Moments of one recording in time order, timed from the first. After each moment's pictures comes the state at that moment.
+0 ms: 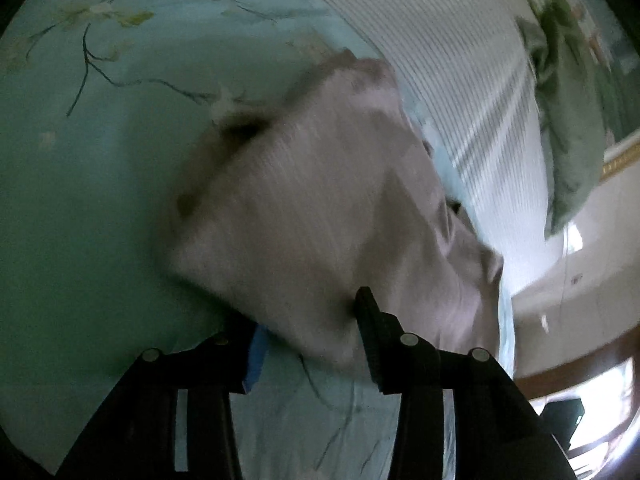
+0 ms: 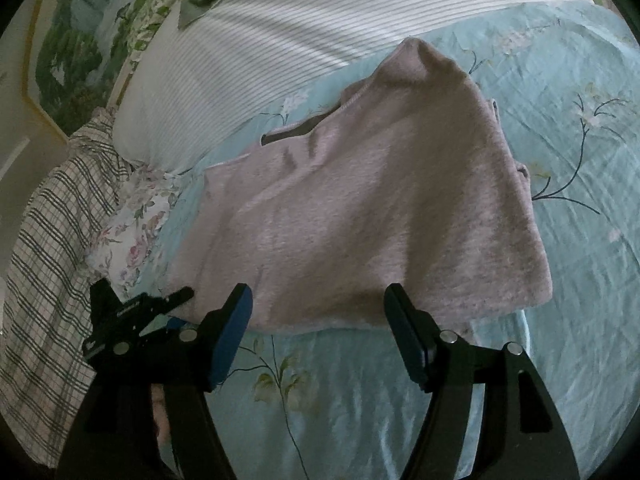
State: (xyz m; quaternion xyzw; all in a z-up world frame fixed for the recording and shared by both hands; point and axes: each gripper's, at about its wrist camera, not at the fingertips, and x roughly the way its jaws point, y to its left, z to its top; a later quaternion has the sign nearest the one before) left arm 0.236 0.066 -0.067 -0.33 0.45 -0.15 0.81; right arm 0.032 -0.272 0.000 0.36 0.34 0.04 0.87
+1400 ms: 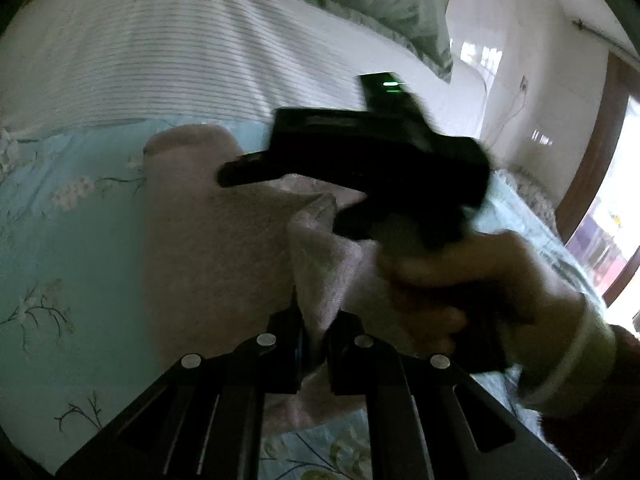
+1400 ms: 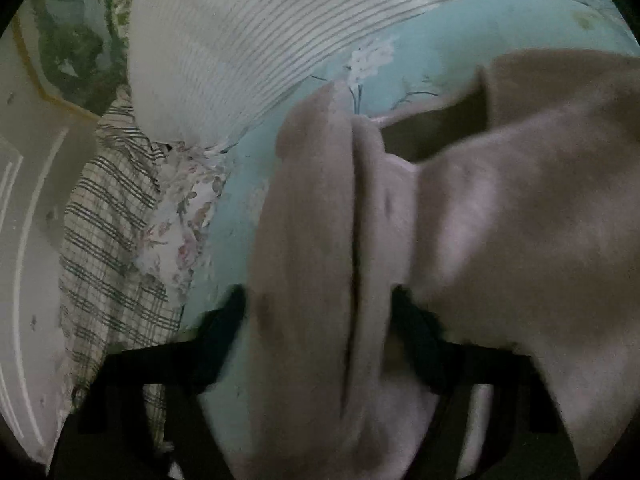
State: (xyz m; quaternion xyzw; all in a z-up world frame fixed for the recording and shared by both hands) left arm 0.200 -0.139 0.009 0.01 0.34 -0.32 0.88; right arm 0.269 -0.272 -0.010 0.39 0.42 0.23 0.79
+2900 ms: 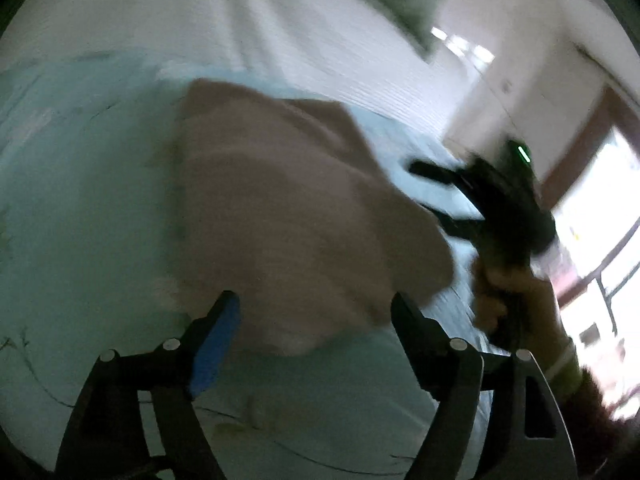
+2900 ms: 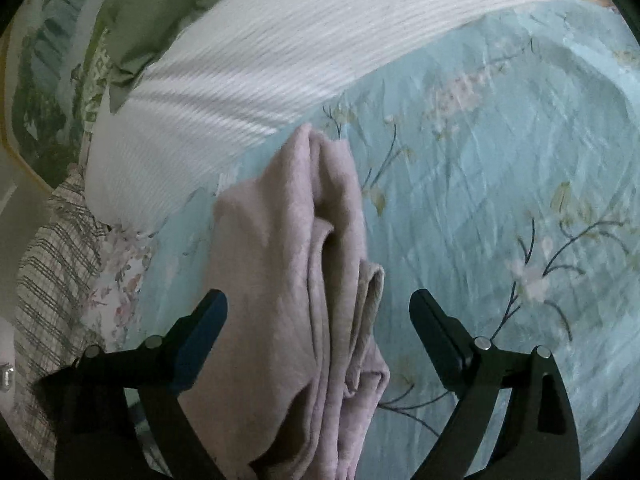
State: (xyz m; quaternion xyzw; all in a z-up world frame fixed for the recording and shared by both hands) left arm 0.206 -0.147 -0.023 -0.07 0.43 -0.36 0.82; right arm 0.082 -0.423 -0.014 0.39 0.34 0.01 0.86
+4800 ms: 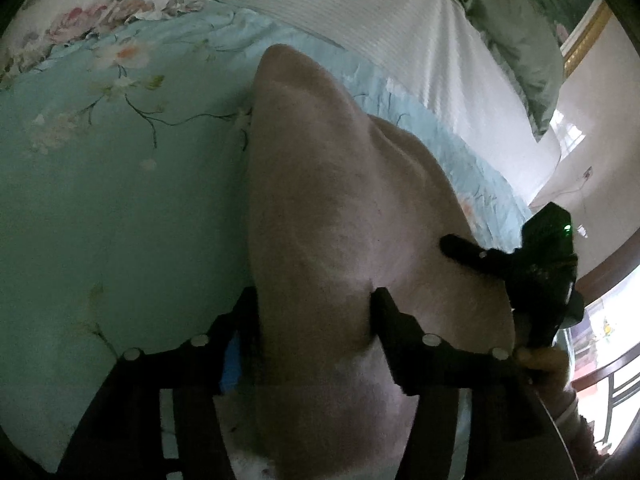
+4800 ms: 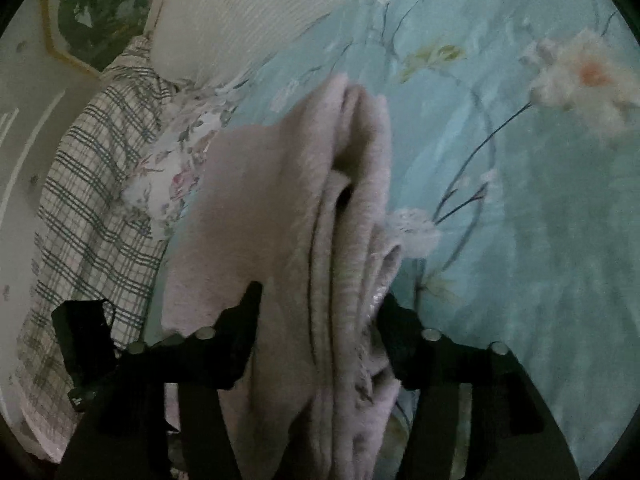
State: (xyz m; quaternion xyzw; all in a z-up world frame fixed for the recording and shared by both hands) left arm 0.156 0.103 -0.054 -0.15 0.45 -0.20 0.86; right arm 0.119 -0.176 -0.033 0.35 0.41 0.18 0.82
